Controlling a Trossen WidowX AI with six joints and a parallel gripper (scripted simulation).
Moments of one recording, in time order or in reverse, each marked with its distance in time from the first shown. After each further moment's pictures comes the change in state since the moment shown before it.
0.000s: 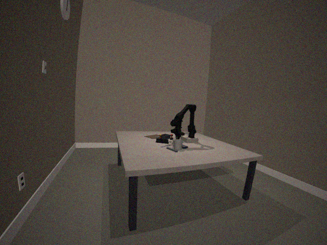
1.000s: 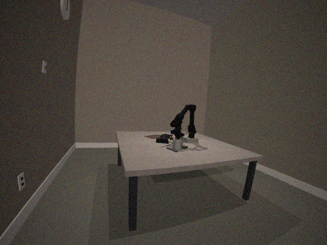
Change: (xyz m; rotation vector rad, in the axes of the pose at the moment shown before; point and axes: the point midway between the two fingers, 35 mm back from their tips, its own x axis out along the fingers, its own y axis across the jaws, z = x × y) arm 0.011 0.001 0.002 0.000 -0.014 0.006
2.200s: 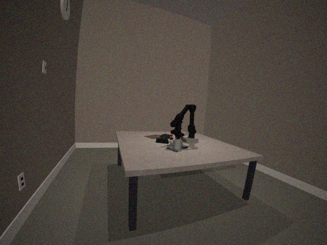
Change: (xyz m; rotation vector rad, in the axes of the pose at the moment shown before) arm 0.000 0.000 0.000 0.000 0.001 0.000
